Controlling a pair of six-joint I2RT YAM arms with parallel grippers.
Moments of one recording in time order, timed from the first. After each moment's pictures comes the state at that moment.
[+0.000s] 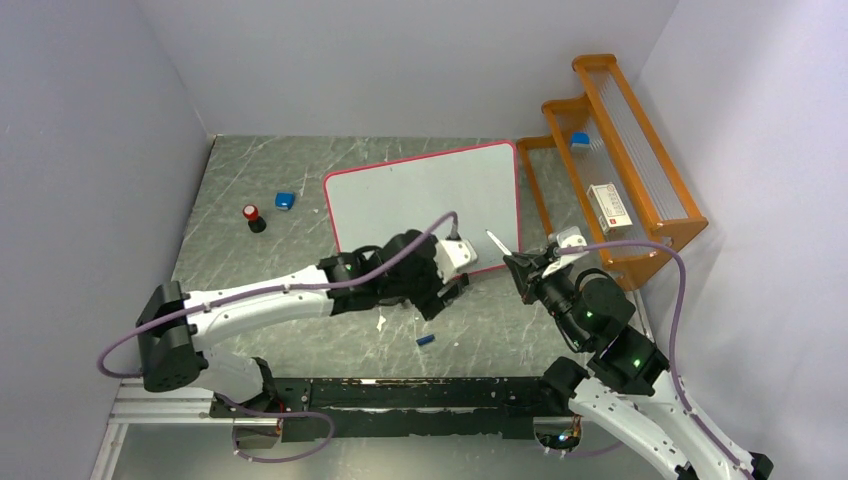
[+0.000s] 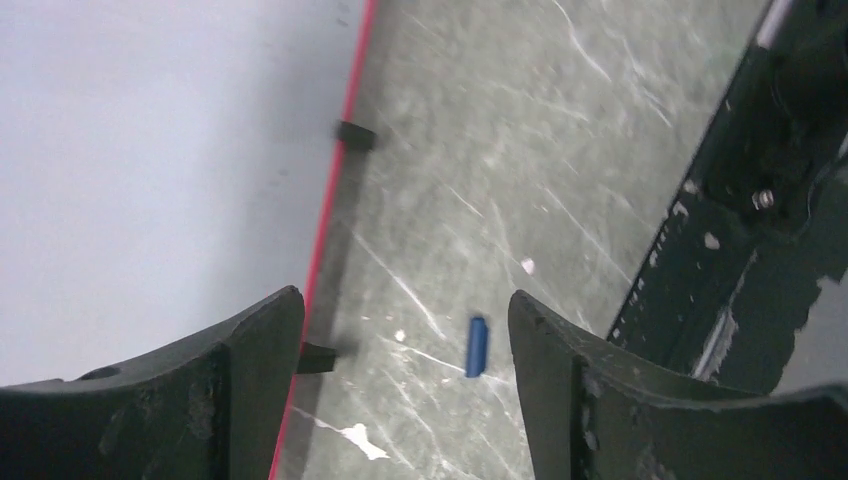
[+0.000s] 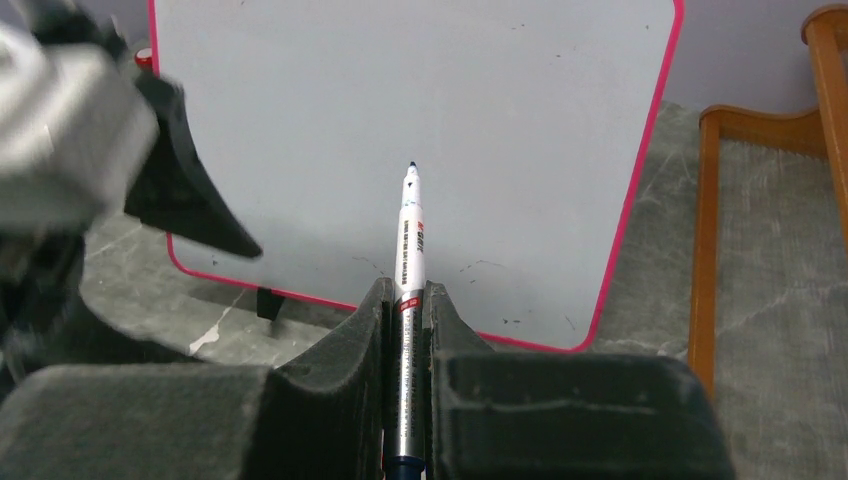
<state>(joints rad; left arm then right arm) -1.17 1.44 1.12 -0.34 -0.06 0.01 0.77 0.36 0.68 -0.39 0.28 0.03</state>
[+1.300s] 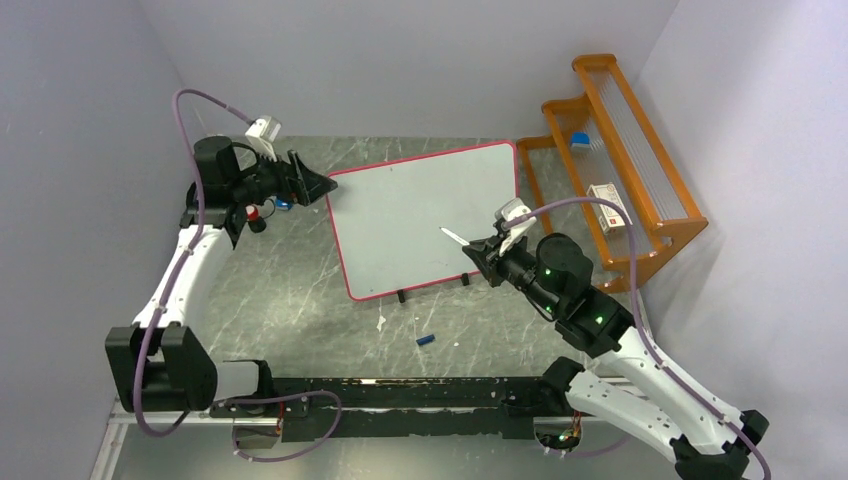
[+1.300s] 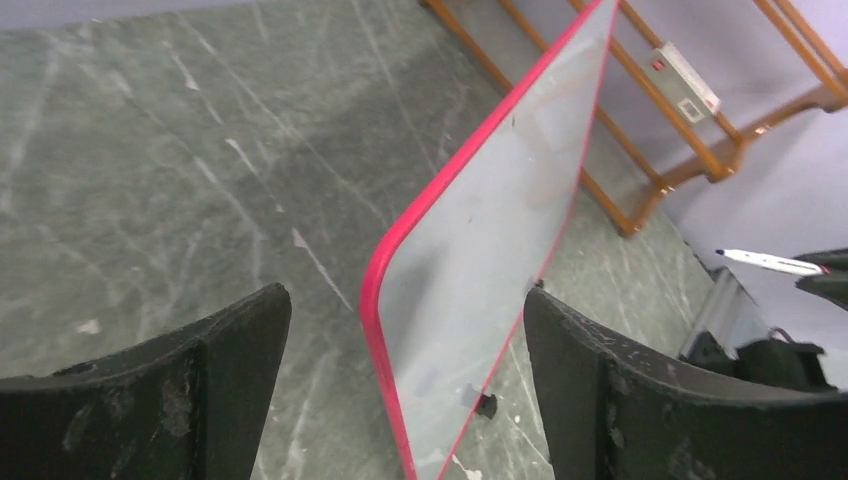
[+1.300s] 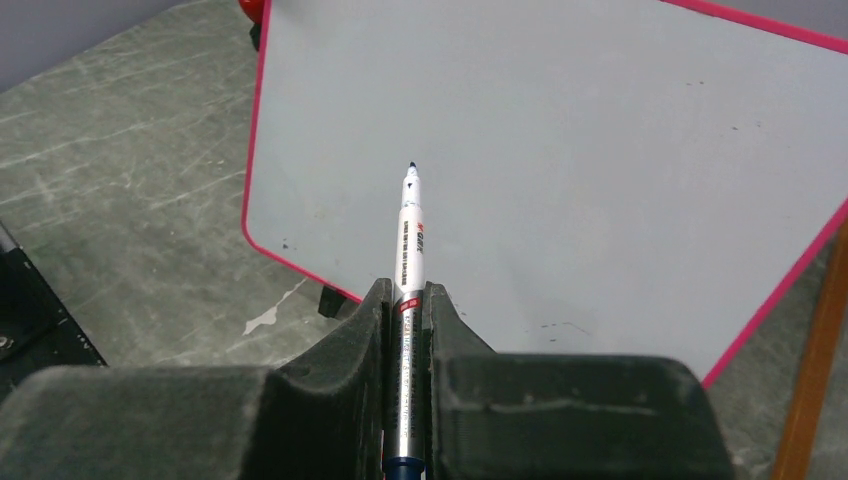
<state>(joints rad) 0.01 1.27 1.08 -0.11 0.79 -0.25 0.77 0.69 0.79 -0.27 0.05 -0.02</state>
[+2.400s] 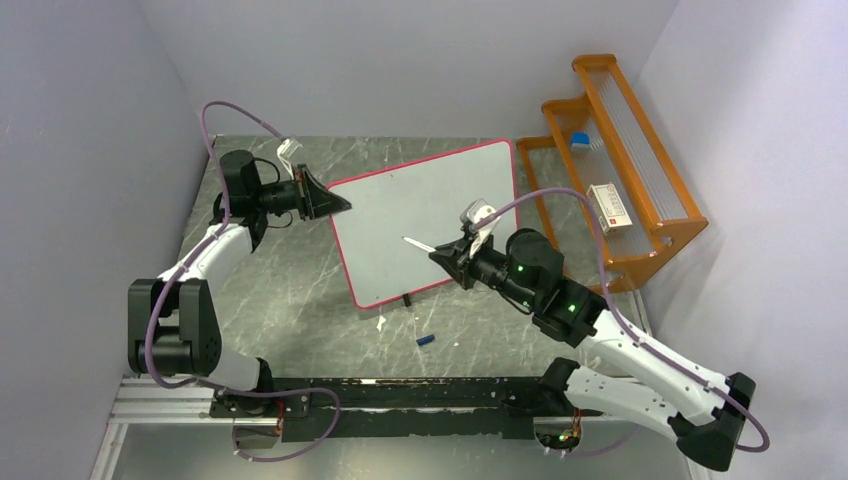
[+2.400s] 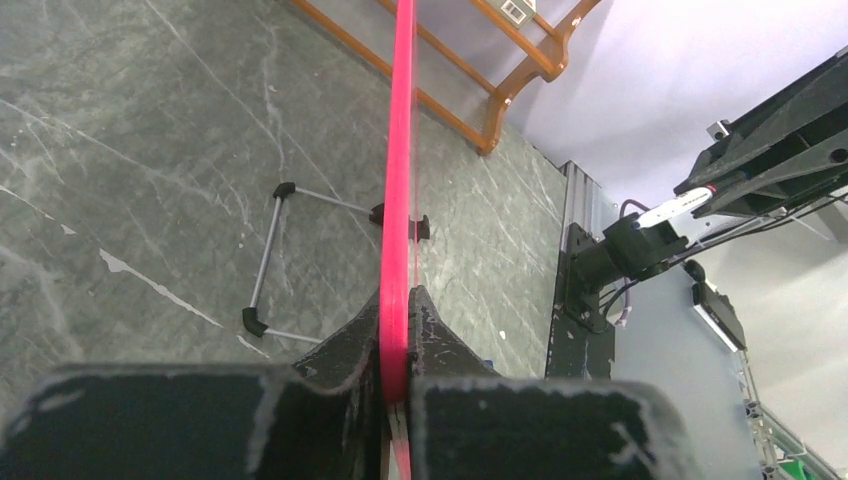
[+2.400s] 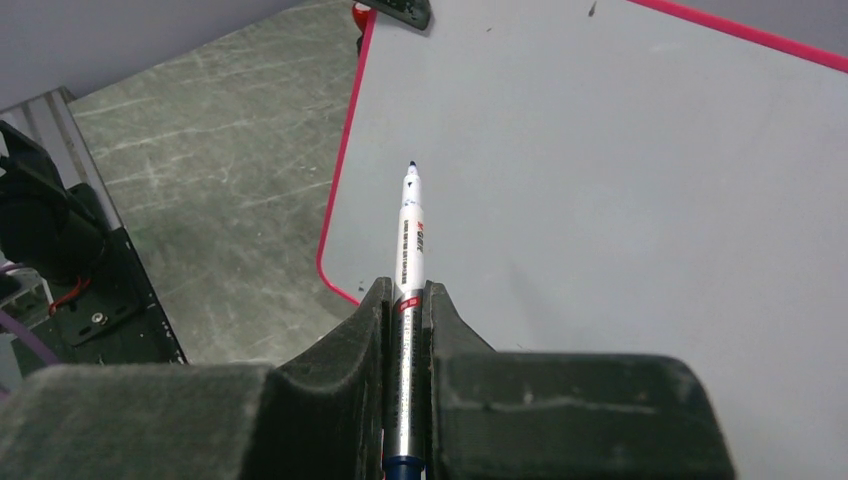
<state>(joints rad) -0.03 1.47 0.92 0.33 1.23 -0.40 0.87 0.82 0.79 -0.12 -0.06 -0.01</state>
